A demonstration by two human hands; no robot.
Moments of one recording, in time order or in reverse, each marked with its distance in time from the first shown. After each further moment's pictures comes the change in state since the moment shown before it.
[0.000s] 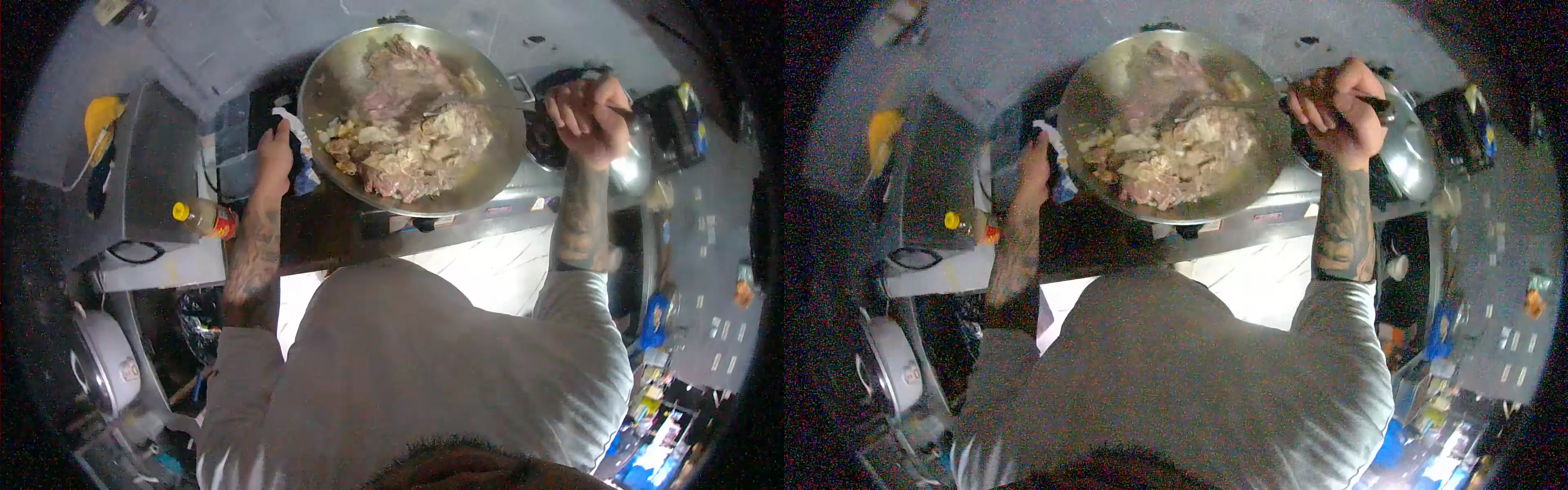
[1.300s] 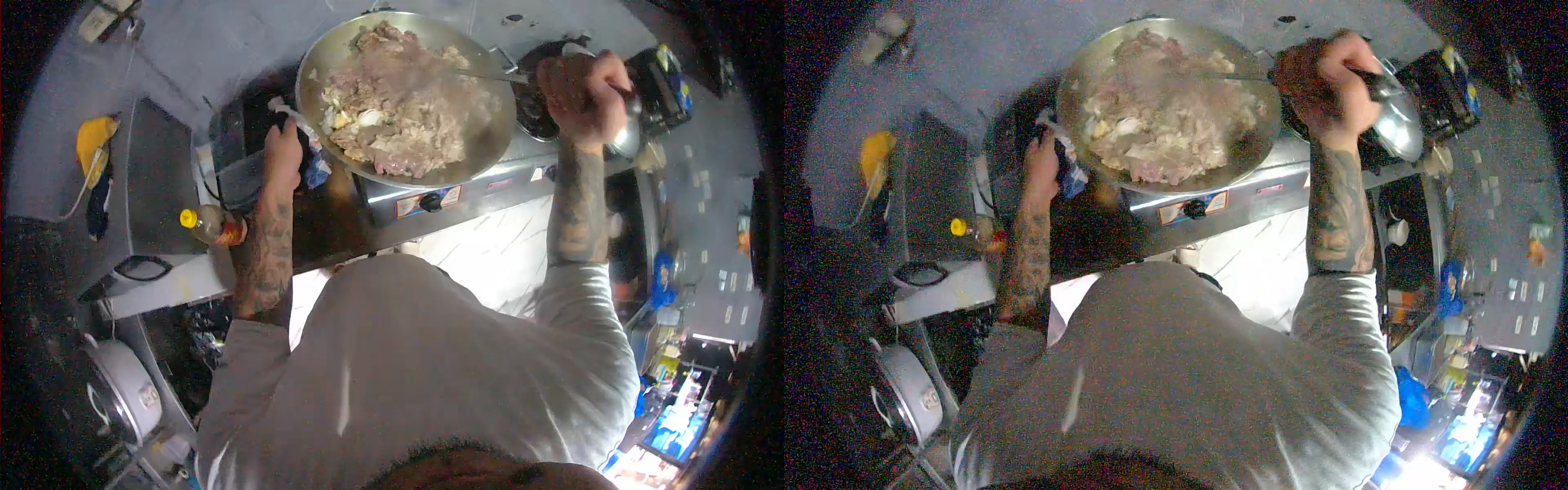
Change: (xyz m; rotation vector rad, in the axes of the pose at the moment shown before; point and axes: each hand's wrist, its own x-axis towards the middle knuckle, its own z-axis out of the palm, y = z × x) left_hand -0.033 0.035 0.008 -0.104 -0.161 -0.013; right_hand -0.001 -0.009 0.063 -0.112 0.064 -0.113
